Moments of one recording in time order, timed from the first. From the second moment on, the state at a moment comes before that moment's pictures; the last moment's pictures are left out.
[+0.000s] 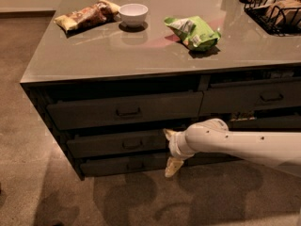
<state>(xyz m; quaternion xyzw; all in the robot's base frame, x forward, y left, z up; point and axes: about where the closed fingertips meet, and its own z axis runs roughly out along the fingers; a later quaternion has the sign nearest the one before) 0.566 -0.084 0.520 -0.70 0.67 0.02 0.26</state>
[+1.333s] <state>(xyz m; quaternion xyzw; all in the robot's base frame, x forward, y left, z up) 0.651 -0.066 0.449 -0.67 0.65 0.13 0.33</state>
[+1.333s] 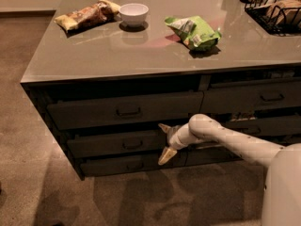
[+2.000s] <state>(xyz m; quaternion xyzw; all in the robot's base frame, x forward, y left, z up) 0.679 -0.060 0.439 -0.67 0.64 0.17 0.33</state>
